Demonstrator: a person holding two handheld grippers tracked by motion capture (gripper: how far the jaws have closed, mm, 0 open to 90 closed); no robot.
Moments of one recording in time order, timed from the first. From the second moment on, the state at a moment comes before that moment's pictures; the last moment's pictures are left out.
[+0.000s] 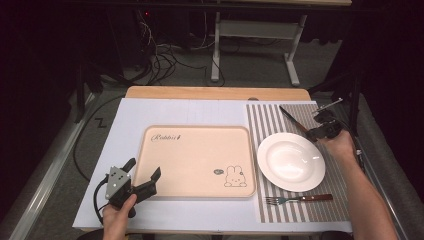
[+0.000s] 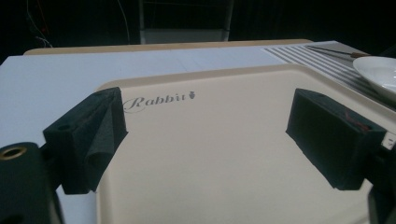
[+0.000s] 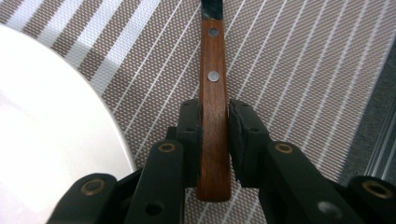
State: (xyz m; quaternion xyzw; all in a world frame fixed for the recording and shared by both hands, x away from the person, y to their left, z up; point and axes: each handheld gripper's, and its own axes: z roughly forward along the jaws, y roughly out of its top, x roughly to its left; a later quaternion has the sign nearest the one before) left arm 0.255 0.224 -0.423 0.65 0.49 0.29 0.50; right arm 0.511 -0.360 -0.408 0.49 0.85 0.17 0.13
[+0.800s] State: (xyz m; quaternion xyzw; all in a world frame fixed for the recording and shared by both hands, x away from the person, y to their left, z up) left arm 0.255 0.226 -0.427 0.67 0.48 0.26 0.50; right arm 0.458 -0.305 -0.349 0.46 0.84 0.25 0.15
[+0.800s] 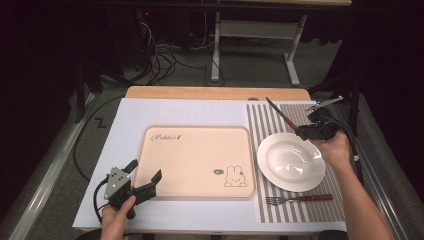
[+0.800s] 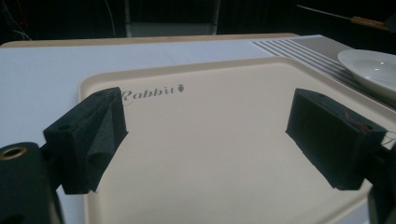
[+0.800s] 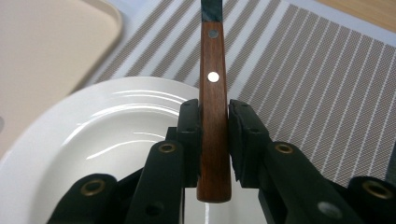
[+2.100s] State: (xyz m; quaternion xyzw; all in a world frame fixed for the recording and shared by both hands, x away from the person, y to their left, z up) left arm 0.268 0.227 -0.423 0.67 0.47 0.26 0.51; right arm 0.382 -0.175 -0.375 0.35 0.90 0.25 0.08
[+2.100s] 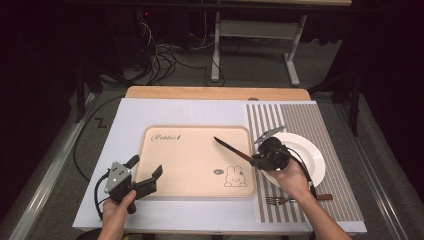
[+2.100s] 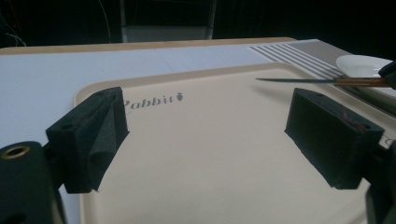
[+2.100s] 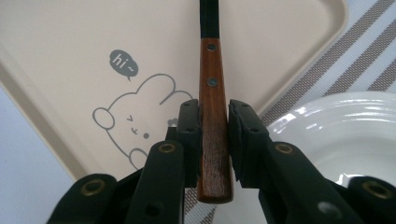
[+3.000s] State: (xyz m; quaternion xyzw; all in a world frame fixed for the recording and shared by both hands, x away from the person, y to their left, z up) left arm 0.266 0.225 -0.421 0.68 0.46 0.26 0.52; right arm 0.380 -0.136 -0.406 0.34 0.92 0.18 0.07
